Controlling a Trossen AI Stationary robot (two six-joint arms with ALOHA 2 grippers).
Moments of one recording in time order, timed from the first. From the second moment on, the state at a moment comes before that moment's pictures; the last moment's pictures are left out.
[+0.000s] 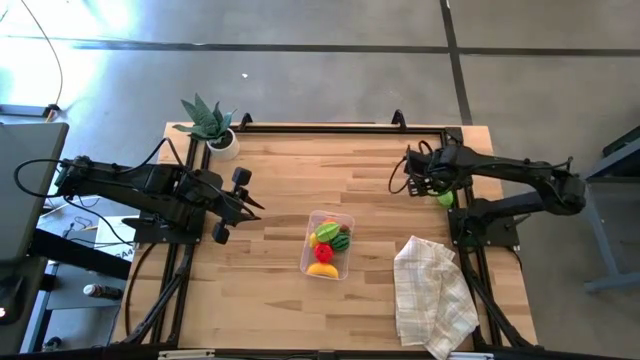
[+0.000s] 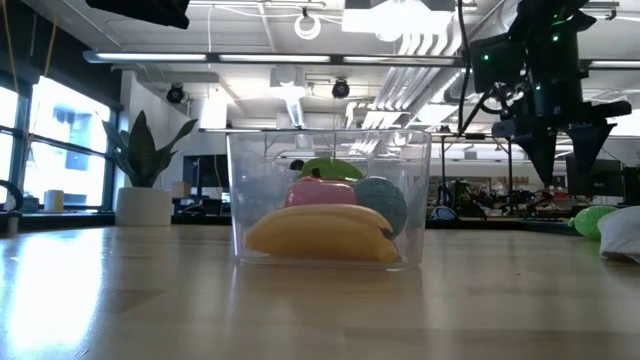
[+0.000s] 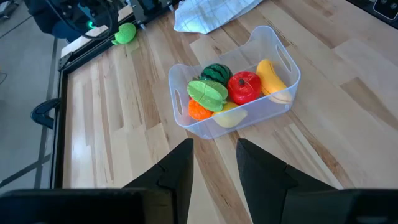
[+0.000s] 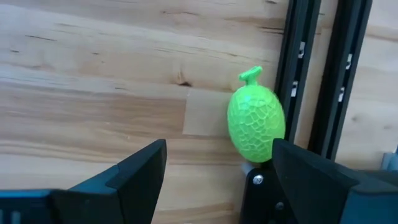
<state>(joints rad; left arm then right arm) -0.03 0.84 0.85 -0.65 -0.07 0.44 -0.44 1.17 0.80 -1.25 0.23 0.99</state>
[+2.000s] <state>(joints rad) -0.03 0.84 0.85 -0.65 -0.07 0.44 -0.72 1.12 0.67 -1.15 0.11 1.07</state>
